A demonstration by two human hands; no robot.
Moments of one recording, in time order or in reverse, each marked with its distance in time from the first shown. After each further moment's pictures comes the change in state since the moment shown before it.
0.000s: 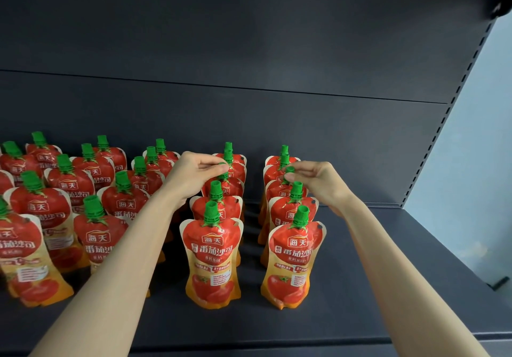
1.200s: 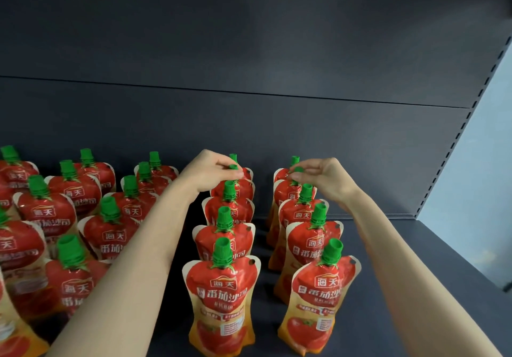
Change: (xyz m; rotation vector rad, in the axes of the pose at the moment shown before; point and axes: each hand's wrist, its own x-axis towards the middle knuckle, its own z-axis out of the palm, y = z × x) left_hand 0.068 -0.004 0.004 0.131 -0.153 -0.103; right_hand 0.061 0.011 0.000 -0.091 0.044 0.013
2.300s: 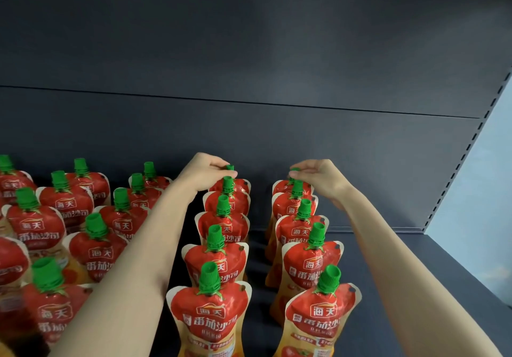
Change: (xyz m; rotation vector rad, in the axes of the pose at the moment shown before) left_hand 0.036 -0.006 0.000 -0.026 0.112 -0.113; right_hand 0.038 -0.001 -0.006 -0.058 -0.013 0.085
